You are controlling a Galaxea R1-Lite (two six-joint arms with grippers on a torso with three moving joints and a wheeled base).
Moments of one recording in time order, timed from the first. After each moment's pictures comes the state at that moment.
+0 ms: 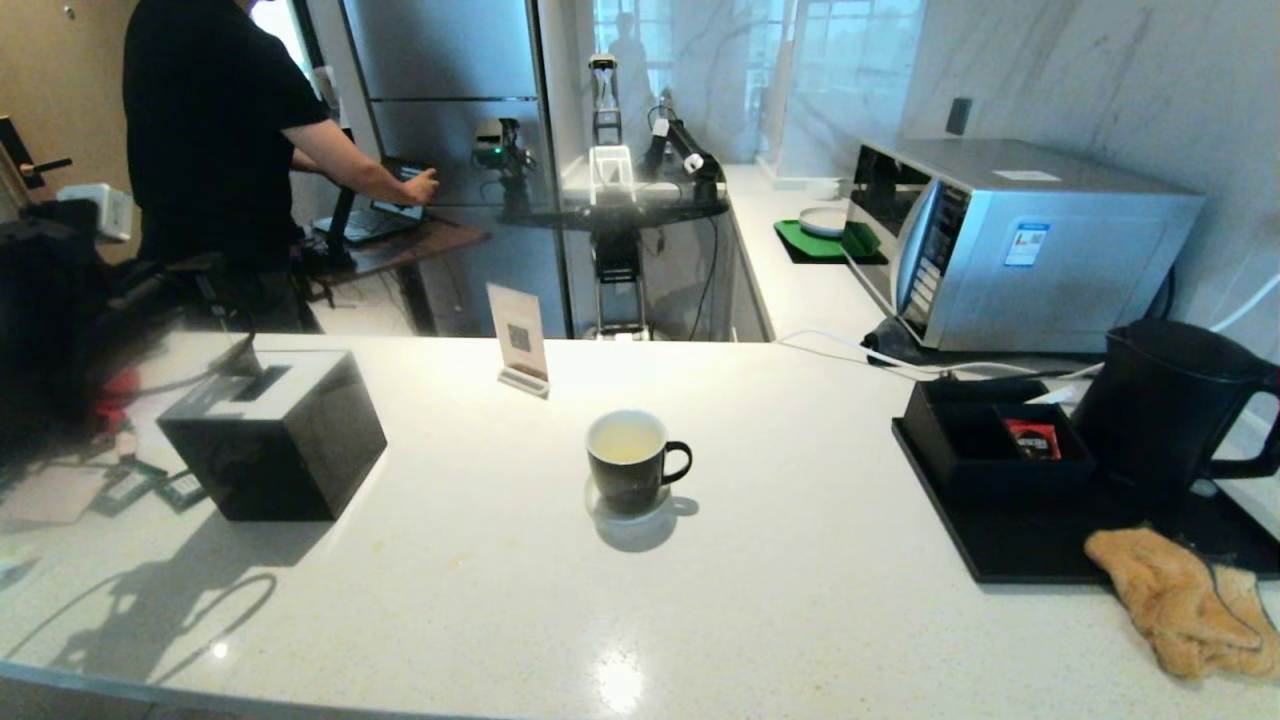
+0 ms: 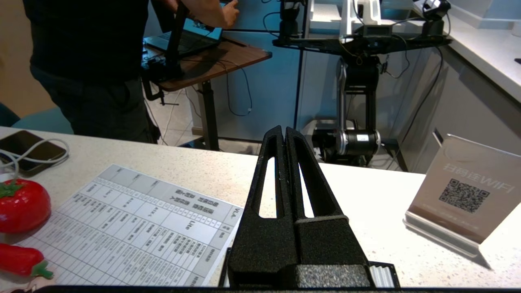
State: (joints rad) left arm 0.37 2.01 -1.14 -0.96 -0.25 -0.06; right arm 0.00 0.00 0.00 0.00 0.01 -0.10
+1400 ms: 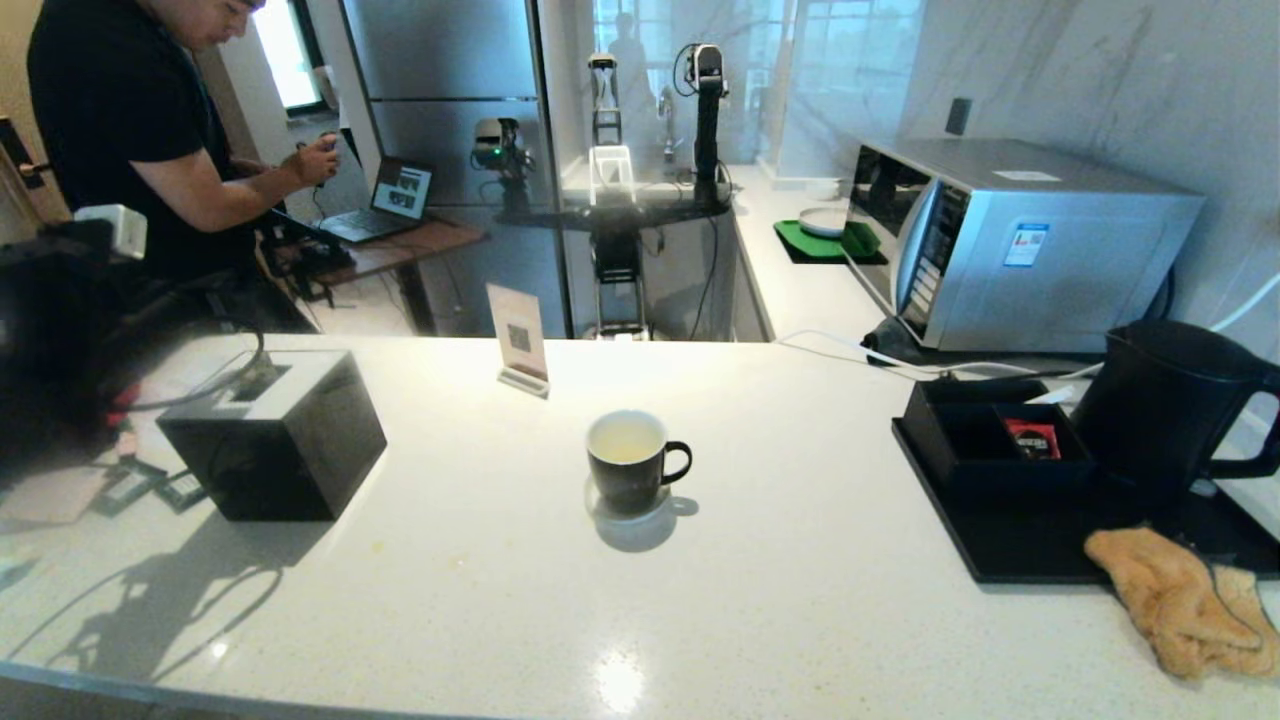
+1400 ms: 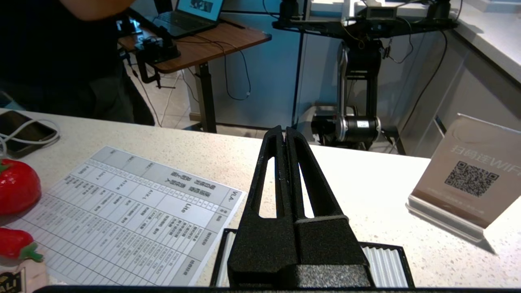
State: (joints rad) left arm 0.37 2.04 -1.12 -0.96 -0.26 -0.06; right arm 0.00 0.00 0.00 0.00 0.01 -0.10
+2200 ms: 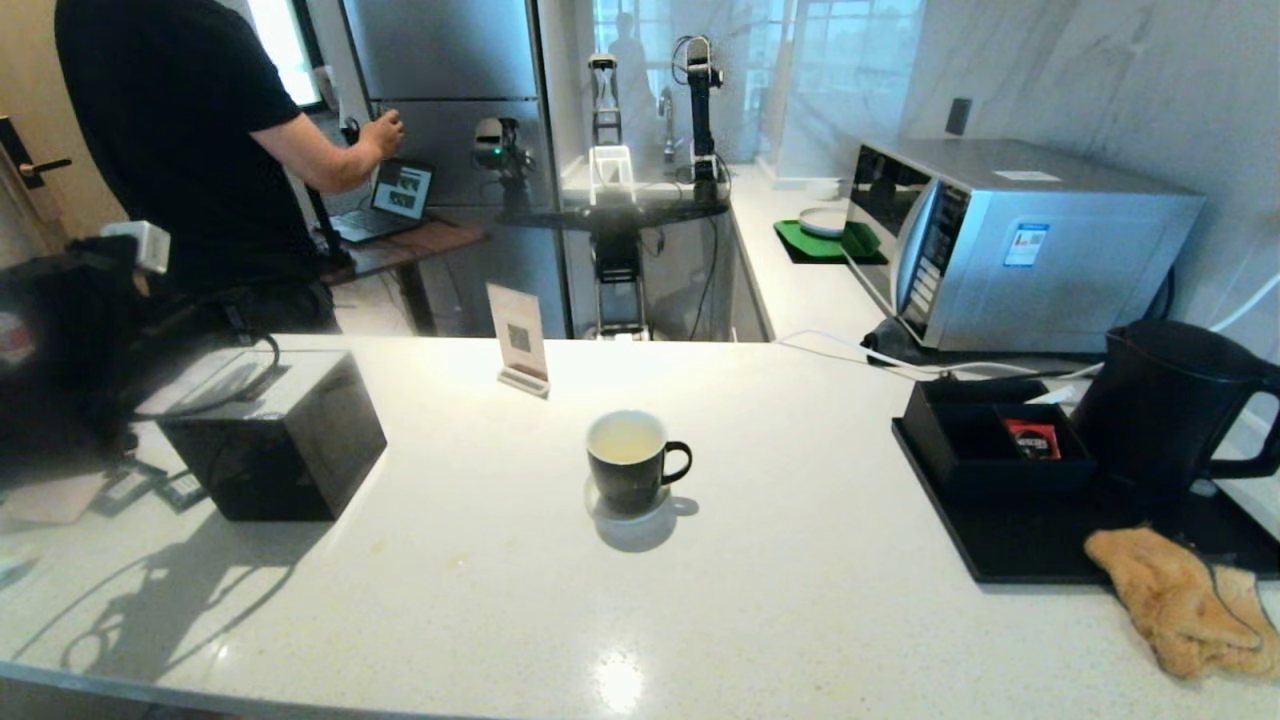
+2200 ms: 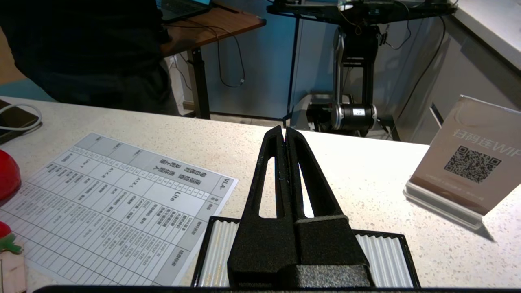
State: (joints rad) left arm 0.36 2.07 -1.12 -0.96 -0.26 -0.06; right arm 0.00 0.00 0.00 0.00 0.01 -0.10
